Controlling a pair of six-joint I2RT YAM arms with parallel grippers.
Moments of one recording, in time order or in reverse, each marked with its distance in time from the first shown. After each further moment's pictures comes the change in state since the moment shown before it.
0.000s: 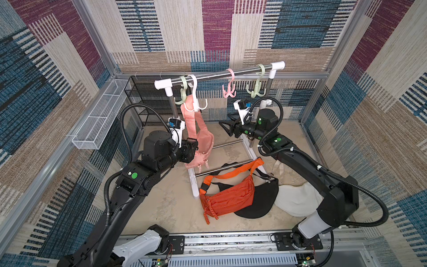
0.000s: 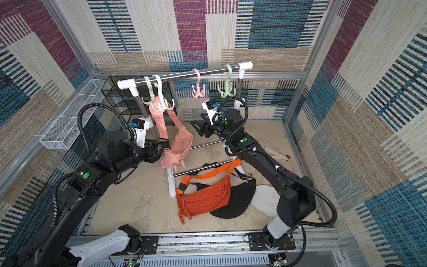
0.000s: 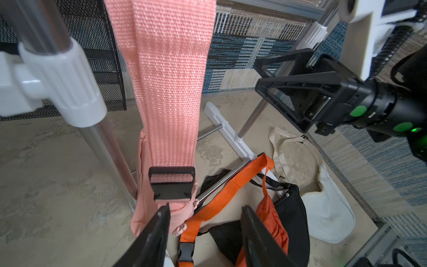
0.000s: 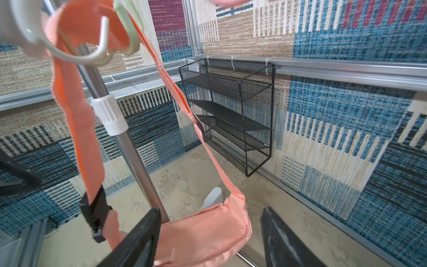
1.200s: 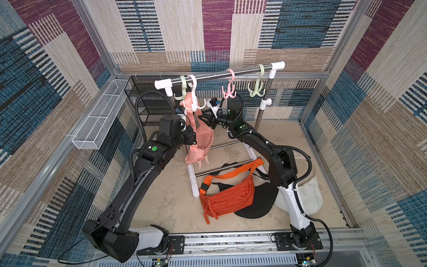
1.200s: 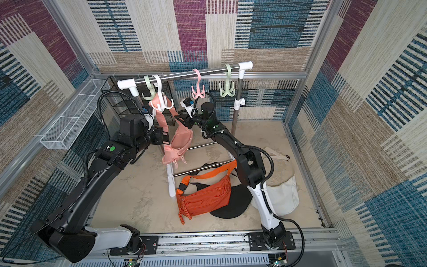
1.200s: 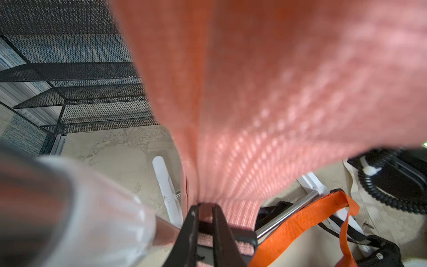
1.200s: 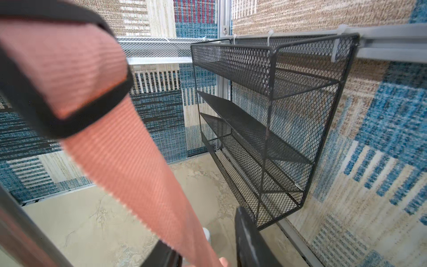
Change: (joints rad) left arm 0.108 0.265 0.101 0.099 -0.154 0.107; right arm 0.008 0.747 0.745 0.047 -0.217 -0.096
